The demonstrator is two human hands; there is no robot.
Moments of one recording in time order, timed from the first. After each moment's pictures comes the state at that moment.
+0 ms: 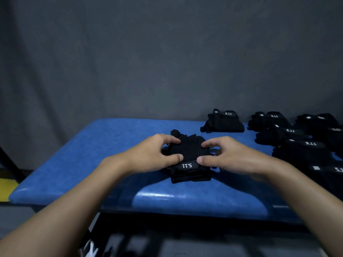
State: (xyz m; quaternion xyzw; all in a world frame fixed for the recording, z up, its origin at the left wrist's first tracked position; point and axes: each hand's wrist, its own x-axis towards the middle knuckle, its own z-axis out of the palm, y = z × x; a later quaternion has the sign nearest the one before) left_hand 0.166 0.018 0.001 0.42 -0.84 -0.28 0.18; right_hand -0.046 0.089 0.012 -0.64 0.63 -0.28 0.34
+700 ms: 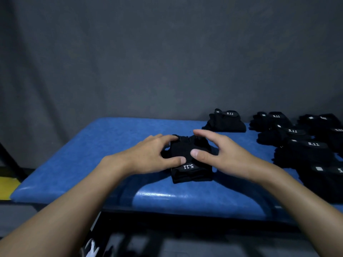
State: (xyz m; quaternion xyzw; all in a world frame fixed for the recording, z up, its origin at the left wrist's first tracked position) left_hand 0.175 0.001 -0.013 0.41 -0.88 -0.19 0.13; right_hand -0.042 0.079 -0.003 -0.72 0.58 -0.31 0.23
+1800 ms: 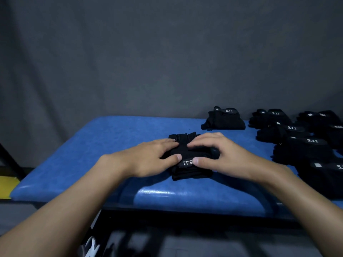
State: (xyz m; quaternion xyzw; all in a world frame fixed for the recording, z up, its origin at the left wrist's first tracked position) left_hand 0.175 0.009 -0.012 0.41 -0.90 -0.15 0.04; right_hand -0.050 0.080 -0.008 -0.77 0.55 -0.26 0.17
